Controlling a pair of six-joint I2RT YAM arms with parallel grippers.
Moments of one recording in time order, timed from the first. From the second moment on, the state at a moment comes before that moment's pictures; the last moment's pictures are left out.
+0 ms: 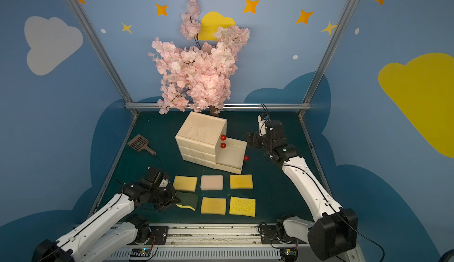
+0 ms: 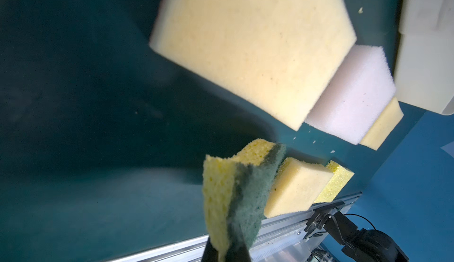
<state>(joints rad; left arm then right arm) -0.41 0.86 0.46 -0.84 0.41 -0.94 0.35 1.23 1.07 -0.43 -0.06 0.20</state>
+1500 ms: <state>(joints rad) -0.41 1.01 0.94 -0.95 0.18 -0.72 0.29 1.31 1.07 -0.49 -0.03 0.28</state>
